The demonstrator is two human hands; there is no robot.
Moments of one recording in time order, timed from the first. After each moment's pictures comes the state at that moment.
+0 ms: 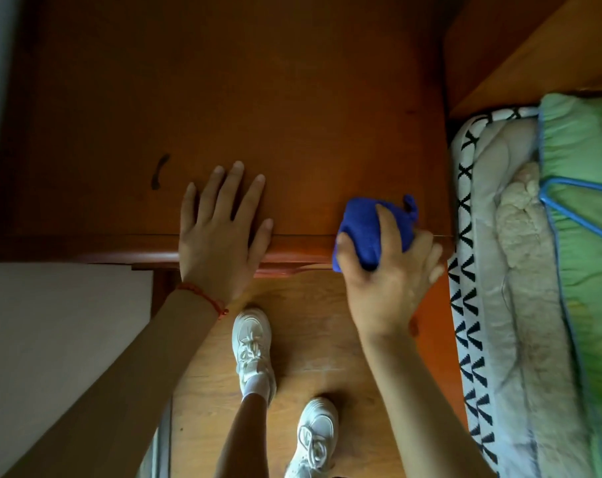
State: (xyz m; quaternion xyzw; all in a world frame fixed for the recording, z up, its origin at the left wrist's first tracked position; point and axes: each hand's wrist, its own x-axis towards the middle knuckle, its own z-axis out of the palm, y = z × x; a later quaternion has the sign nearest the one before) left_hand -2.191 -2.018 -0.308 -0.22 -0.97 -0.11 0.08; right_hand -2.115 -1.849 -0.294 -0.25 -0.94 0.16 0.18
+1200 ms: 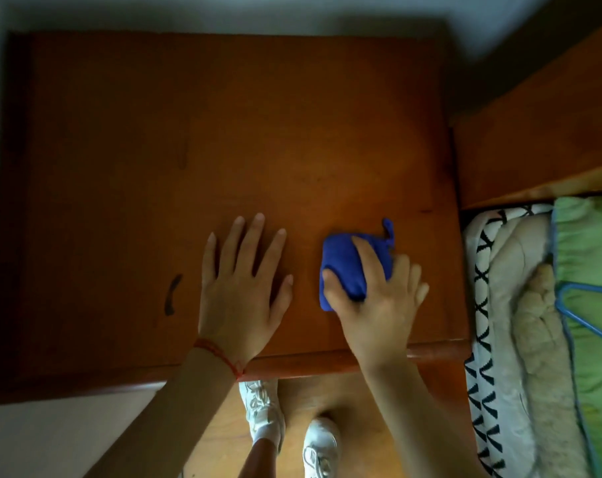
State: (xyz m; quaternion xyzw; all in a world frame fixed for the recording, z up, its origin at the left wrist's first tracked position) left_hand -2.270 -2.005 -0.294 -0.25 -0.96 -0.14 0.01; right_hand -2.215 -1.853 -0.282 -0.21 -0.96 0.15 0.11
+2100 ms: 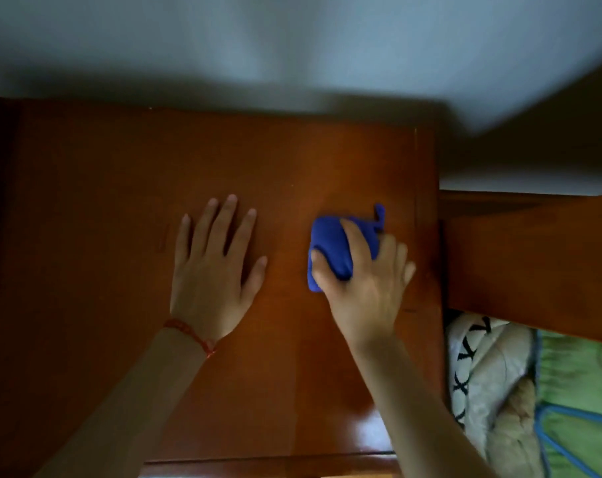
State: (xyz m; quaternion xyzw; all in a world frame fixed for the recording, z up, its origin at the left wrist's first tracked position) left_hand -2.386 -1.975 -0.291 -0.20 -0.97 -0.11 -0.01; right_hand -2.343 -1.801 -0.280 -0.17 -0.97 0.15 0.12
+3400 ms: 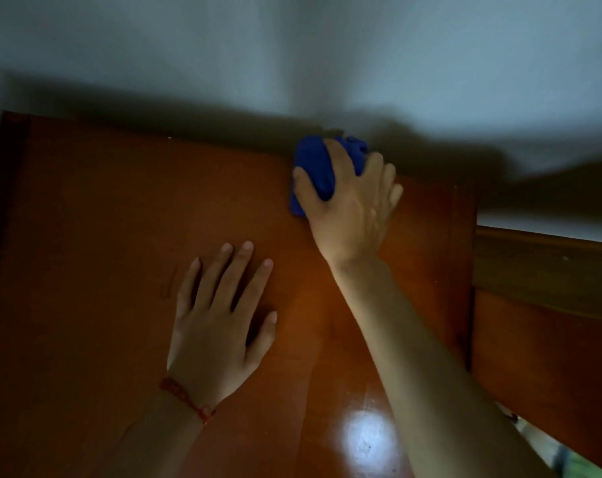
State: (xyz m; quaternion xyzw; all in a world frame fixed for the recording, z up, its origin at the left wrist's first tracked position) left_hand -2.389 -1.976 -0.289 -0.19 -0.97 -0.13 -0.01; right_hand -2.493 -1.815 -0.283 -0.11 -0.98 0.15 0.12
